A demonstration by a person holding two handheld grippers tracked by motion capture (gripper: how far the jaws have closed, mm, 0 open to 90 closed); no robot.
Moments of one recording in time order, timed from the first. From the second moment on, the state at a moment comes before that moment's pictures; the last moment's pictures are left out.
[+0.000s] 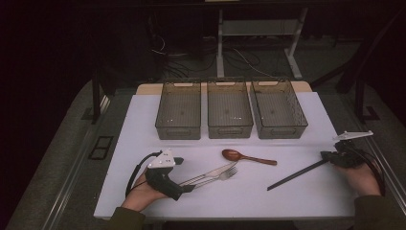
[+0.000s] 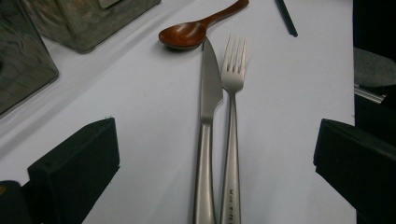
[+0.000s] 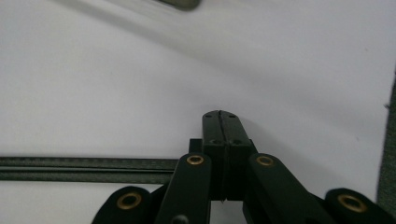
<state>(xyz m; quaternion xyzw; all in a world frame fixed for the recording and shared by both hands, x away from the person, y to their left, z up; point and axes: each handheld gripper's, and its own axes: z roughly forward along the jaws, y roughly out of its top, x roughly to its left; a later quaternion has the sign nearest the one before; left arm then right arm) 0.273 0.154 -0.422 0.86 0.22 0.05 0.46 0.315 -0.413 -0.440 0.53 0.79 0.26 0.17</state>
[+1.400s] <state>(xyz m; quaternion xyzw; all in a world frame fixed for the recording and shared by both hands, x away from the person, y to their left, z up) 0.272 0.152 -0.422 0.86 0.21 0.05 0.46 0.237 -0.268 -0.435 0.29 0.89 0.34 0.05</state>
